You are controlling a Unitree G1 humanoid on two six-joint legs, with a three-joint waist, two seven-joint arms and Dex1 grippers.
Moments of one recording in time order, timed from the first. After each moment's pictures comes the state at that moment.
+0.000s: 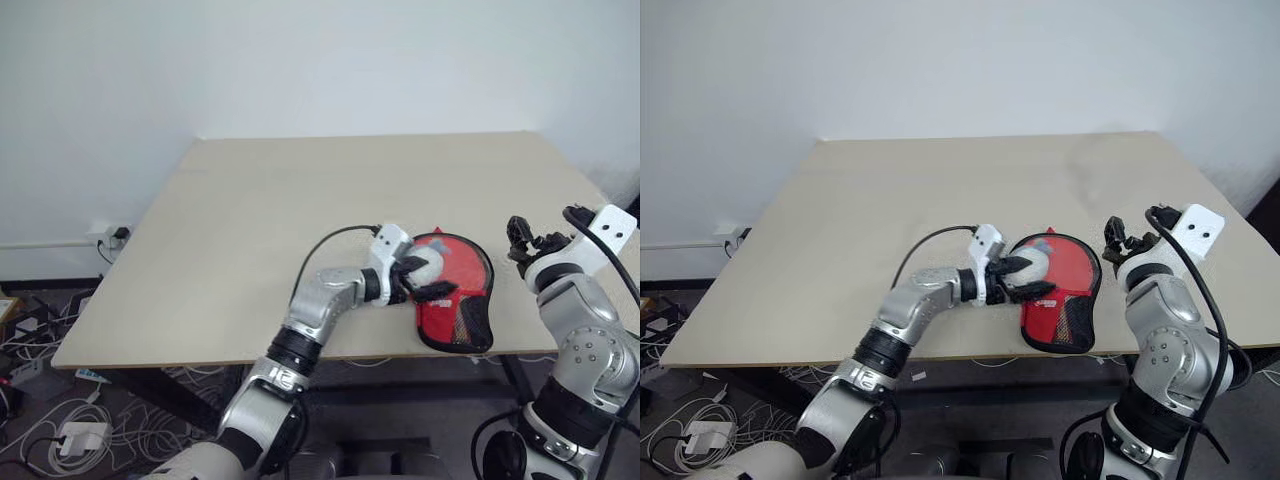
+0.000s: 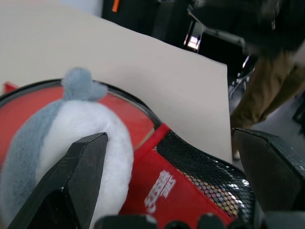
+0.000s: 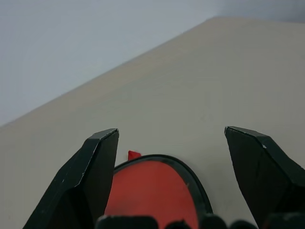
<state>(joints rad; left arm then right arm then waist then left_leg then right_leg) -0.67 -0.04 -0.19 0.33 -0.29 0.61 -0.76 -0.38 -0.06 -0.54 -0.53 0.39 1.02 -0.11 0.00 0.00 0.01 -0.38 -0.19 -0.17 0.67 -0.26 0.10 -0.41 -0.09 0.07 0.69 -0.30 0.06</state>
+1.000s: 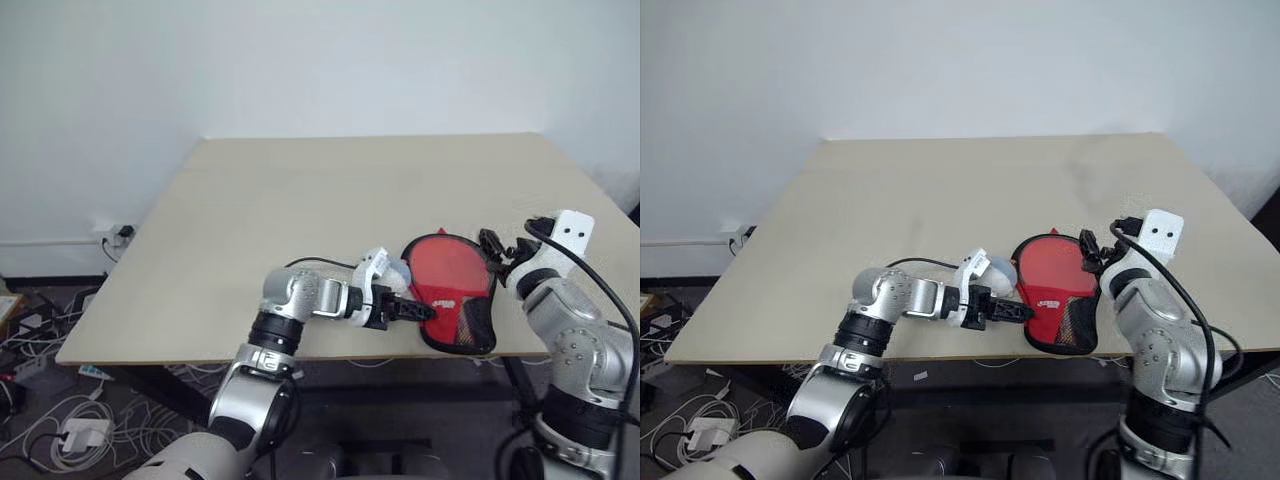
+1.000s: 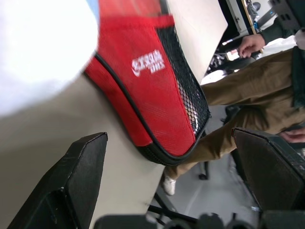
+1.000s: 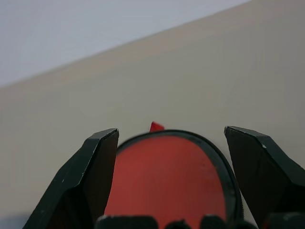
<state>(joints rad) -0.75 -0.07 -0.05 0.41 -0.56 1.35 -0.56 -0.26 -0.30 -0.37 -0.44 0.44 0.98 0.09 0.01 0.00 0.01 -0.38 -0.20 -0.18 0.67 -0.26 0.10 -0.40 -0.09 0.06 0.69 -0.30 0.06</state>
